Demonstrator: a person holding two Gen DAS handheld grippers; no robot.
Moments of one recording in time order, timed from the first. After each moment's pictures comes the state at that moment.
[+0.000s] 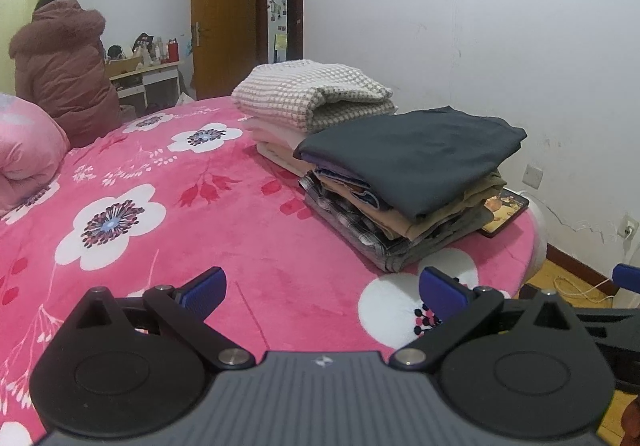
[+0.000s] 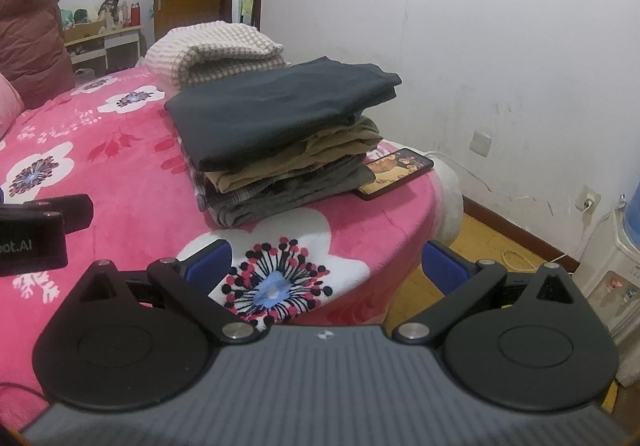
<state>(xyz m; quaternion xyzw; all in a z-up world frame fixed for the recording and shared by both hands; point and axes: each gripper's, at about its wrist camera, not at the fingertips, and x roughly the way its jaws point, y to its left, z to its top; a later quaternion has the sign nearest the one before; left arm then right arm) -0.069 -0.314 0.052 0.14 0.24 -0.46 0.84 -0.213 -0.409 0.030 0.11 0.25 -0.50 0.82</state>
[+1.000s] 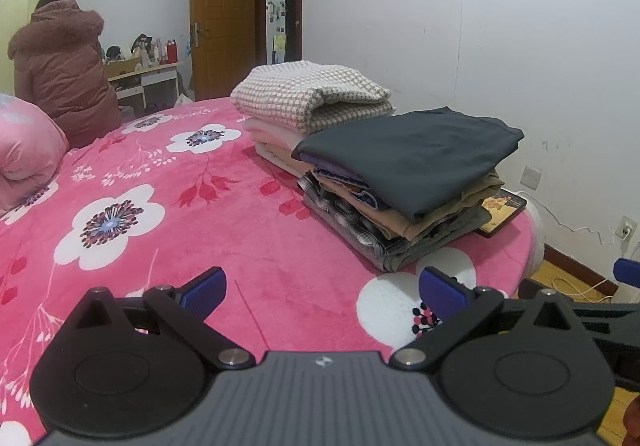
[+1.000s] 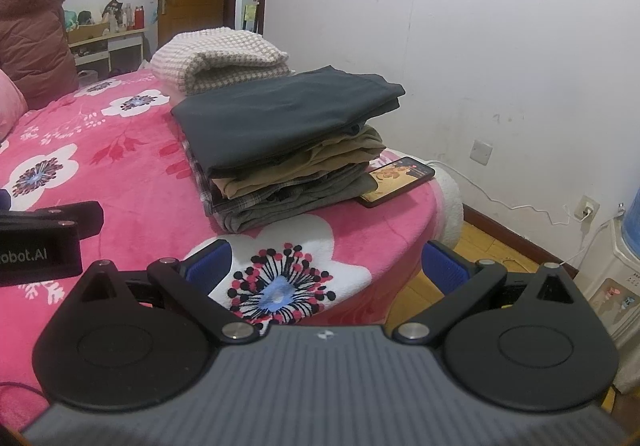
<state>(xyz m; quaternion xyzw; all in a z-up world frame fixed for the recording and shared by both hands) -0.070 -0.313 0.053 0.14 0.24 -0.46 0.84 -0.213 -0.403 0.036 0.11 0.24 -0.50 0.83</state>
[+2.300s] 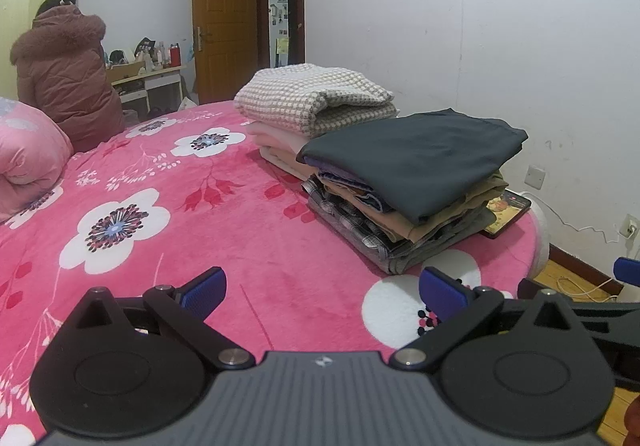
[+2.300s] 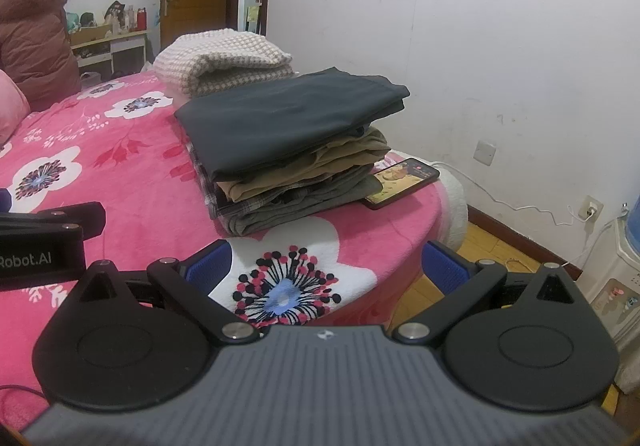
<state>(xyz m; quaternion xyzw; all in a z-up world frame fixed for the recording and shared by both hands) -0.069 -0.313 0.054 0.14 0.23 -0.46 0.85 -0.210 -0.403 0.036 0.11 0.24 -0.49 0.83</state>
